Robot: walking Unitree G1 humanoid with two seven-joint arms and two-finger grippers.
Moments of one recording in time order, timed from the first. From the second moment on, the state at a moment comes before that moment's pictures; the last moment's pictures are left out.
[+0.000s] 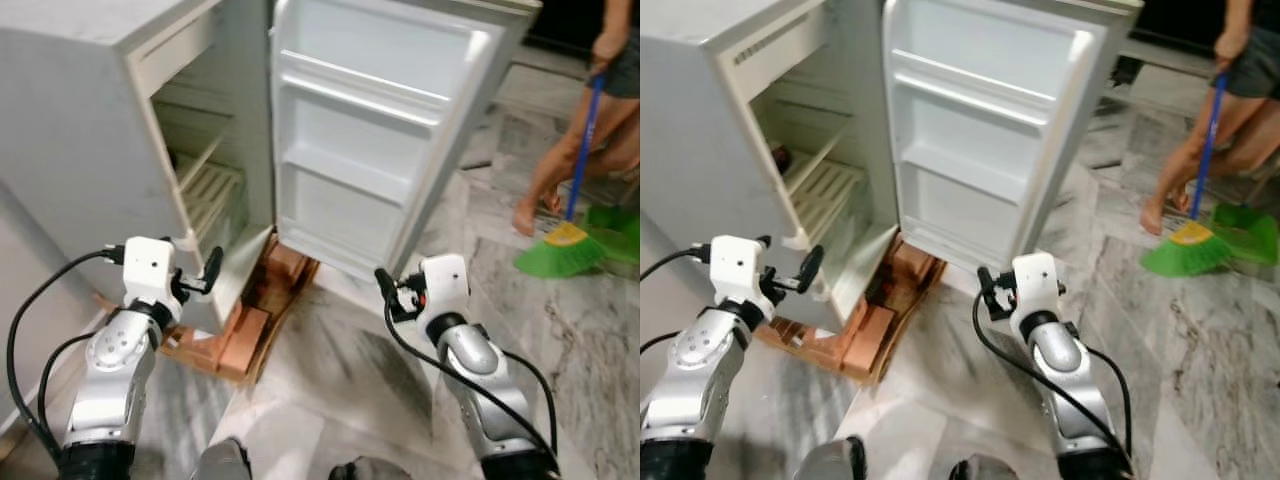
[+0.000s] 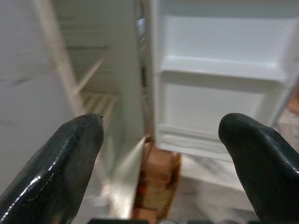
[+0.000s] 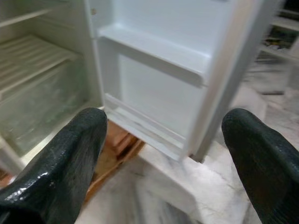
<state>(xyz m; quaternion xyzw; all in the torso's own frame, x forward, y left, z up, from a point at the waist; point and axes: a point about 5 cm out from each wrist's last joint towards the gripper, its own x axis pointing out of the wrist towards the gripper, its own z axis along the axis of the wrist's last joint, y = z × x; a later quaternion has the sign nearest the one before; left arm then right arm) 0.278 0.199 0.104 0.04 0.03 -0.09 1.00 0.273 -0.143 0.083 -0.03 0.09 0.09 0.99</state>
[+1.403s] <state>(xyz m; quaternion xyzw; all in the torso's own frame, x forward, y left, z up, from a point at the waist) 0.282 0.203 0.097 0.07 0.03 -0.04 1.00 0.279 -0.139 0.096 0.02 0.03 0.10 0.99</state>
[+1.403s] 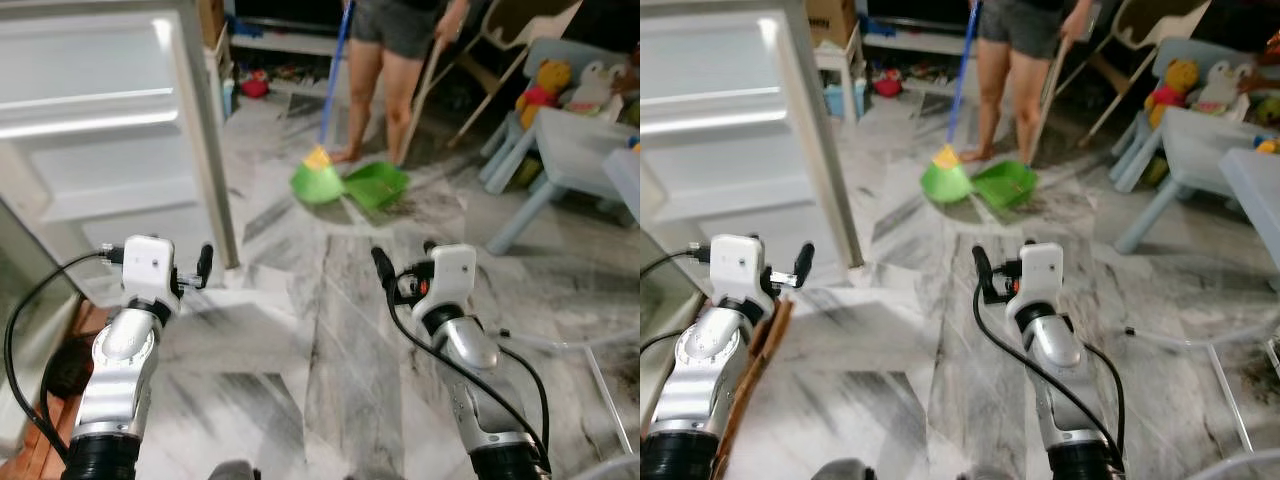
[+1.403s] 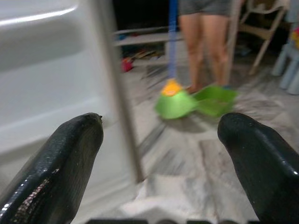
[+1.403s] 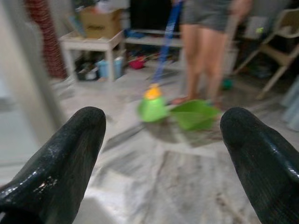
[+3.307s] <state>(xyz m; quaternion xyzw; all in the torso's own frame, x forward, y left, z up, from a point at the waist) 0.281 0.207 0.111 0.07 -0.01 -0.04 1.00 0.288 -0.144 0.110 0.03 -0.01 0.07 1.00</state>
